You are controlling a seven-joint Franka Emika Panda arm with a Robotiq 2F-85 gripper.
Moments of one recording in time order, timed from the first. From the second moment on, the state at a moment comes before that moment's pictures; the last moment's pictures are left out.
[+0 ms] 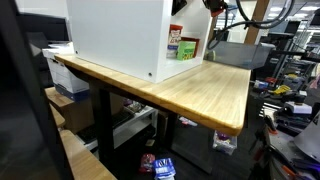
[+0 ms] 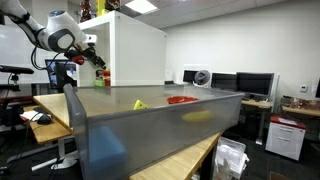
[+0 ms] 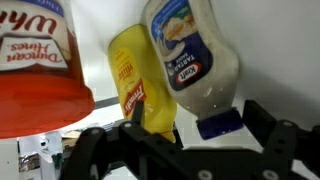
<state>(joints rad) 0.31 -0.20 0.11 -2.42 0.26 3.14 0.19</state>
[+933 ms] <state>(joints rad) 0.33 -0.17 0.09 -2.42 0.27 3.21 0.19</state>
